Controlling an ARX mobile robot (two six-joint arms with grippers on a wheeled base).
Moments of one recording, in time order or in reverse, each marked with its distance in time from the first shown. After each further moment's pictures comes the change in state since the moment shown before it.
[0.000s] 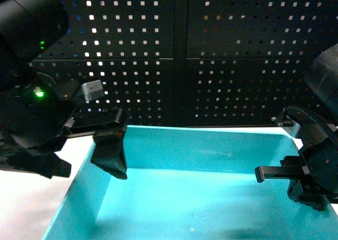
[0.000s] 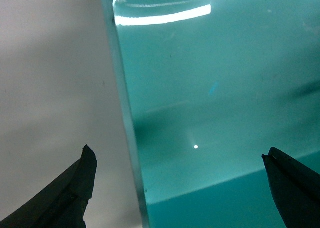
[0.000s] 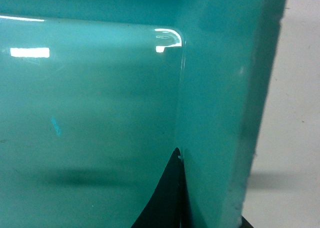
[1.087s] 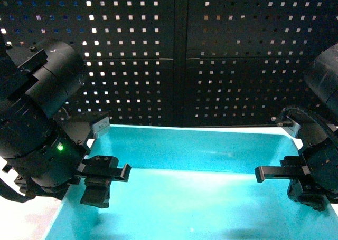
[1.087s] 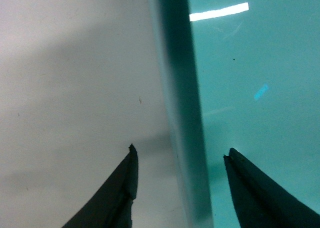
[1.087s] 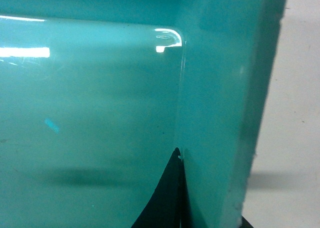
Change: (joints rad) left arm -0.020 0.098 -0.120 0.214 -0.144 0.065; right arm 0.000 0.000 0.000 0.000 0.000 0.000
